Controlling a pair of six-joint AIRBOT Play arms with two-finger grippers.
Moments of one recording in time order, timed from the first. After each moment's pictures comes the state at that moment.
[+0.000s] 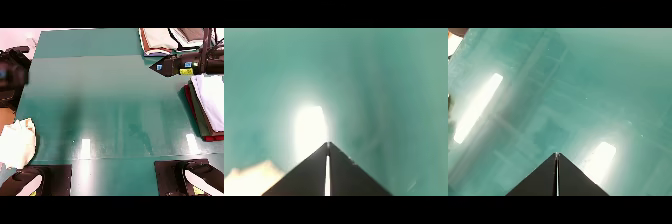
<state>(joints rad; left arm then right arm) -0.07 -0.89 1.31 1.63 -1.33 -1.52 0.14 -0.99 1.31 -0.89 1.15 1.33</state>
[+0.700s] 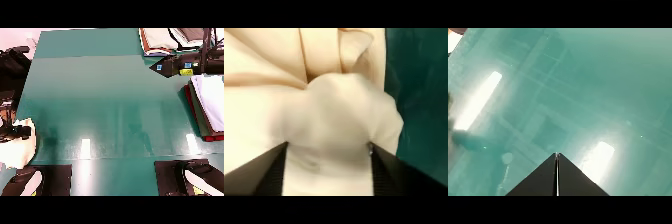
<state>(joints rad) 0.24 -0.77 0.59 1.81 -1.23 -1.63 0.14 -0.99 1.31 -0.89 1.15 1.32</state>
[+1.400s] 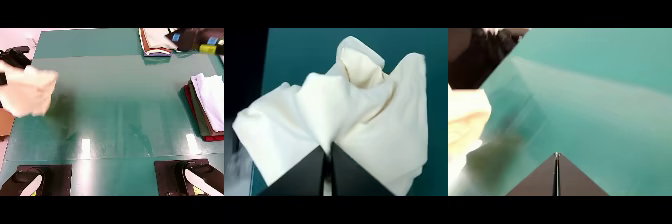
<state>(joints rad) -0.20 -0.77 1.42 1.79 -1.23 -1.65 0.08 -0.98 1.50 -0.89 1.02 1.32</state>
